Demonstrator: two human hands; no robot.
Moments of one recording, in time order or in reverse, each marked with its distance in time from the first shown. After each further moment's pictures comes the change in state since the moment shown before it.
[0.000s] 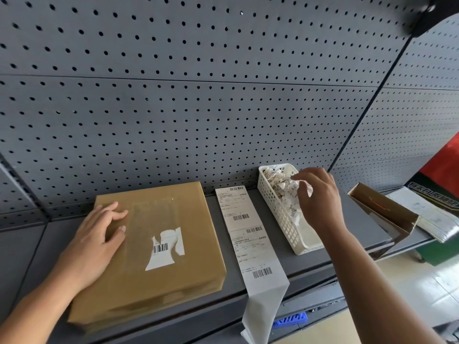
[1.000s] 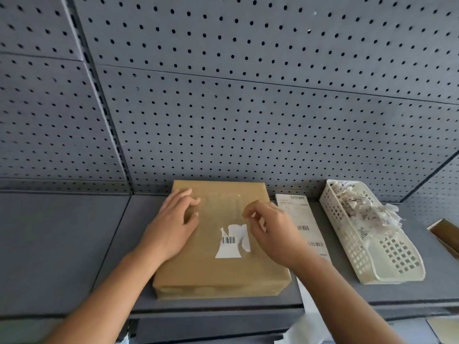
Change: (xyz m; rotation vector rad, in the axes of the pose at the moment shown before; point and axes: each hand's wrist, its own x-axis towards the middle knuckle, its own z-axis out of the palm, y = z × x) left_hand -0.005 0.005 -0.003 0.000 -0.045 -0.080; right_hand -0.054 -0.175 0.084 0.353 -0.621 -0.321
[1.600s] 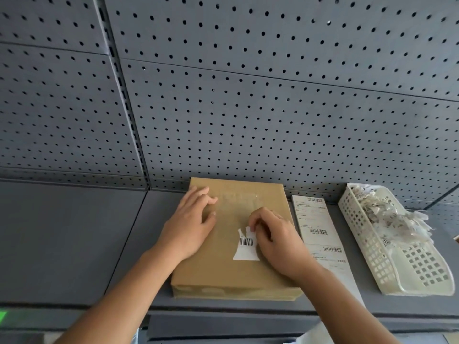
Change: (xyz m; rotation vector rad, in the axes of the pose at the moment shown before) left_hand 0.000 -0.004 0.003 -0.004 0.011 0.021; right_hand 0.001 -0.007 0.028 0.106 -0.016 -0.032
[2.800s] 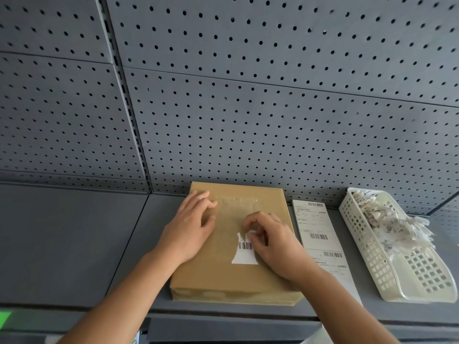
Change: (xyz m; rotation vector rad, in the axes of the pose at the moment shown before) left_hand -0.001 0.002 0.000 -0.004 0.005 -0.019; right_hand 0.002 -0.001 -0.004 0.010 -0.098 0.007
